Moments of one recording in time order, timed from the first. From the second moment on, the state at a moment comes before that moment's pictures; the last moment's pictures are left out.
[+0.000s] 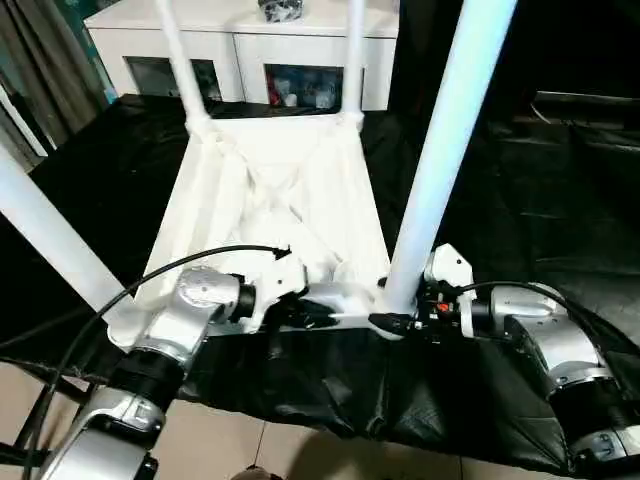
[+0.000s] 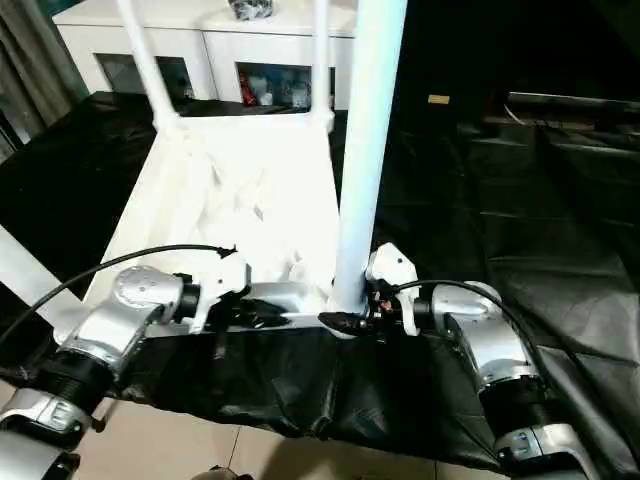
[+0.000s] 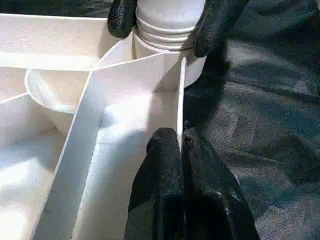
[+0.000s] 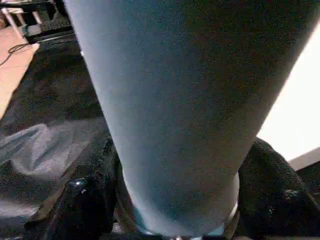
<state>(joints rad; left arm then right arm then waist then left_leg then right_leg) -0.54 0.33 -0.27 0.60 0.00 -0.04 -1.26 -0.40 -0.41 0.17 0.42 0.13 0.10 1.19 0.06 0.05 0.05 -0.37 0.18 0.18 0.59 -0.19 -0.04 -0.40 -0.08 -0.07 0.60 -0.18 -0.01</state>
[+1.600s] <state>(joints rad) -0.54 0.30 -0.26 0.59 0.03 0.00 -1.13 -0.43 -0.35 0.13 0.49 0.07 0.07 1.03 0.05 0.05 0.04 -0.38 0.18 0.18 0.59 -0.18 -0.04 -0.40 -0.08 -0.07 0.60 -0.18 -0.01</state>
